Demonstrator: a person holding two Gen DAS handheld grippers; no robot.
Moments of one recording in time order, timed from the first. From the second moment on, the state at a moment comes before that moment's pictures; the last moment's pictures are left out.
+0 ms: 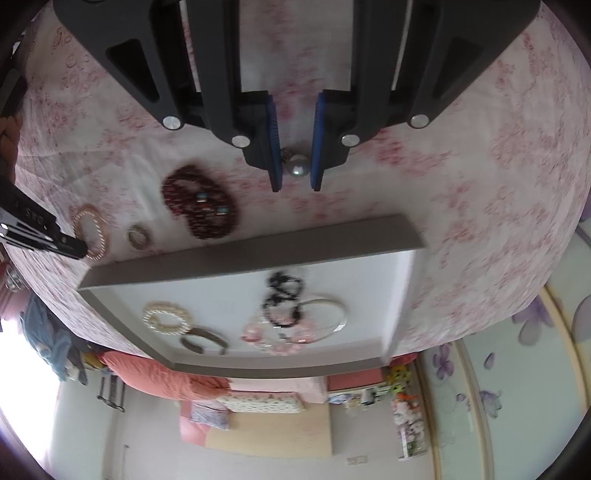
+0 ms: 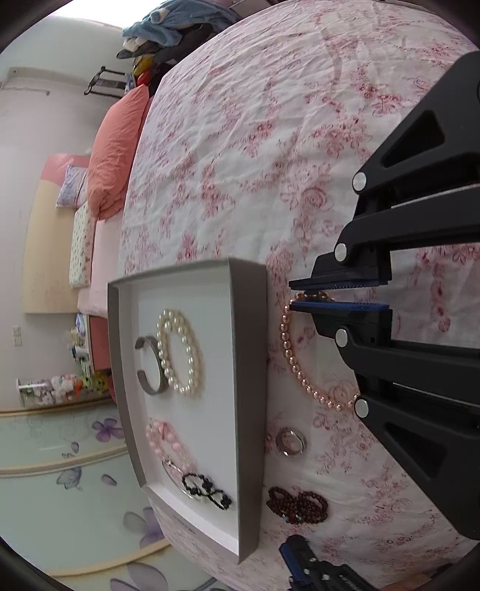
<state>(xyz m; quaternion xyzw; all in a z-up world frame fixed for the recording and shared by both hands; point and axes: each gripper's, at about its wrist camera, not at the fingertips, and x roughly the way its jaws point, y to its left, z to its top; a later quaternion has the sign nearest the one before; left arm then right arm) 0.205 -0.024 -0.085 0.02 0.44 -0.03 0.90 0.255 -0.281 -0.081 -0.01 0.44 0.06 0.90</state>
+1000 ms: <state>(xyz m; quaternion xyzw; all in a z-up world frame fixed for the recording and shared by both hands) 0.201 -0.006 -0.084 0.01 0.44 -0.01 0.90 0.253 -0.276 -0.080 -0.01 0.44 0.08 0.90</state>
